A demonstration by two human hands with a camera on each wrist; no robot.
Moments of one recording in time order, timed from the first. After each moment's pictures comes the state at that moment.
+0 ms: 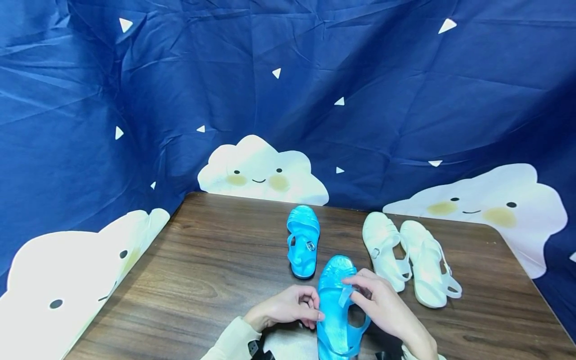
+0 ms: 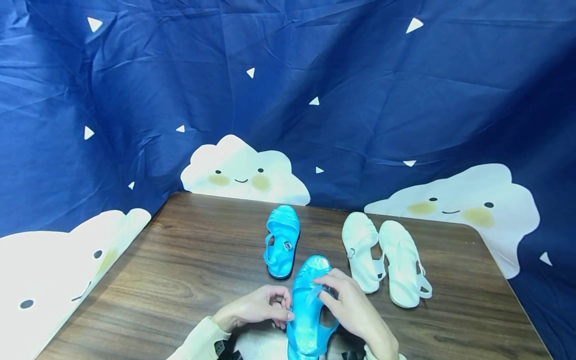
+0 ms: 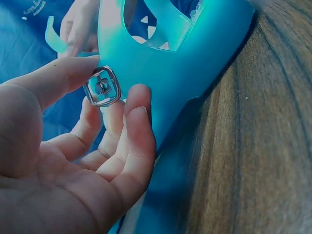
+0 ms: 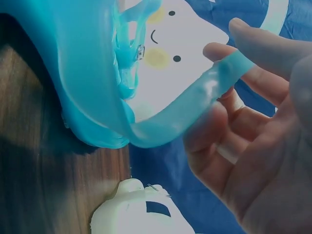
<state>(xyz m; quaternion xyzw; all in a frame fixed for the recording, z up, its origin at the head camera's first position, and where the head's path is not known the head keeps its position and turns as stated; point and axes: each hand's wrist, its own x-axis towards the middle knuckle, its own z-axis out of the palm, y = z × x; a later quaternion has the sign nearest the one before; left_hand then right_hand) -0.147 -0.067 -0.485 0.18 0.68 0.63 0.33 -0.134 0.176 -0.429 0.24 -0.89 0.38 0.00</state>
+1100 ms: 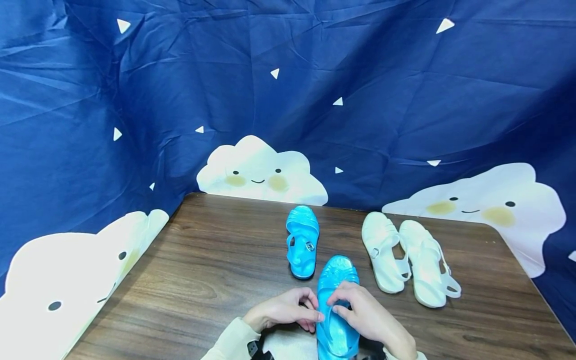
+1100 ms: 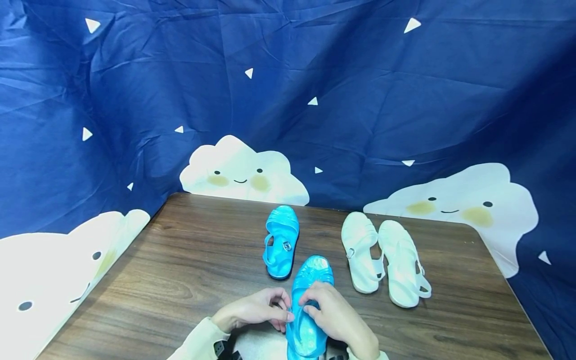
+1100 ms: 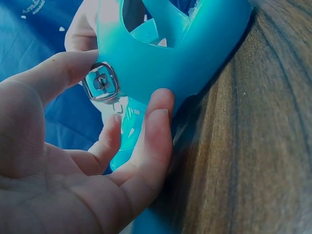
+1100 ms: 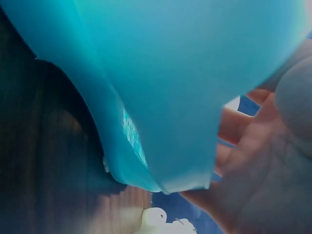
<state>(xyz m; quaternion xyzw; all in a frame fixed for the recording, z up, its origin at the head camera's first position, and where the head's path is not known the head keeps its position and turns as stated) -0.145 -0.067 -0.487 0.13 0.67 0.63 0.36 -0.141 0.159 -0.448 0.31 -0.87 0.36 -0.11</state>
